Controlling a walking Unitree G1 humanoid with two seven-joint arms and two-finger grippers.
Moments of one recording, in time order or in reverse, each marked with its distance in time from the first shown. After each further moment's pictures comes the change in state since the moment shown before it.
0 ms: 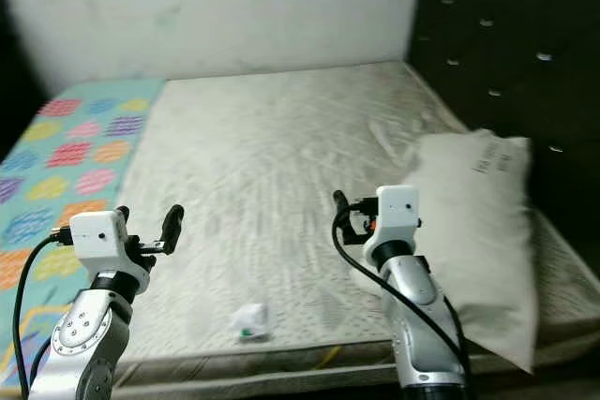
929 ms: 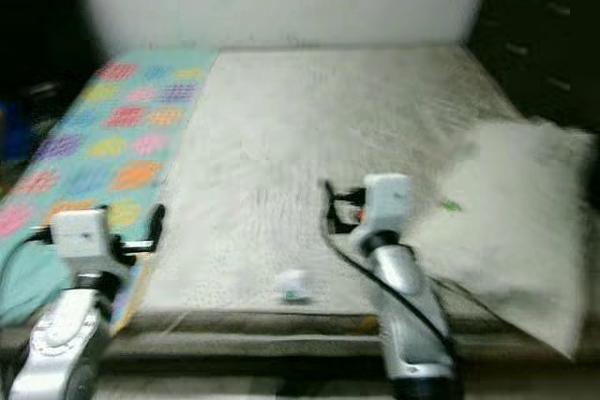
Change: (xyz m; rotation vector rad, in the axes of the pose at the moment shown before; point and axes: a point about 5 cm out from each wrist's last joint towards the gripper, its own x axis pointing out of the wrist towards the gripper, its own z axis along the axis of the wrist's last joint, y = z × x) left arm -0.002 0.016 0.002 0.064 -0.007 0.040; right arm 0.005 0.020 0.014 0.033 -0.049 0.075
